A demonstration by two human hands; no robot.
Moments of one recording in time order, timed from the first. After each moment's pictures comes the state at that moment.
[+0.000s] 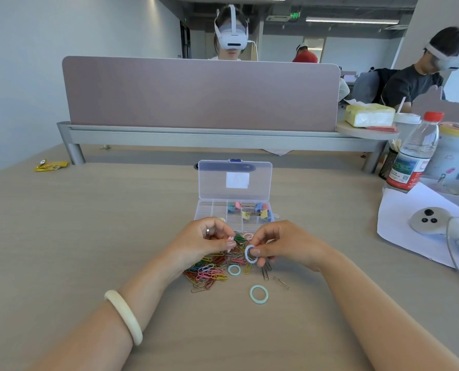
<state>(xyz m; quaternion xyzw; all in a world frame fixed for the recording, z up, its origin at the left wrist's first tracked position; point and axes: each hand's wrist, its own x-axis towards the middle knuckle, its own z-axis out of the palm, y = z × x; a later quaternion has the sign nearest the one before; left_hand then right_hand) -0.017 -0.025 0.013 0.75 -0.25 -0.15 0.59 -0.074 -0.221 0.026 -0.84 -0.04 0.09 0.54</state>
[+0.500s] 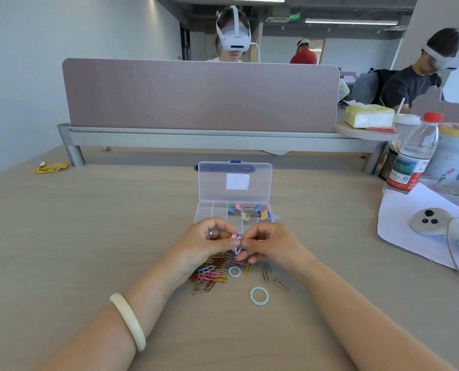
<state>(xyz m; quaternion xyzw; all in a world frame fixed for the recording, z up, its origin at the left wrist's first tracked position) -0.024 -0.030 0.013 0.71 -0.24 -0.15 0.64 -0.072 -0.195 0.018 -0.76 -0.01 0.04 0.64</state>
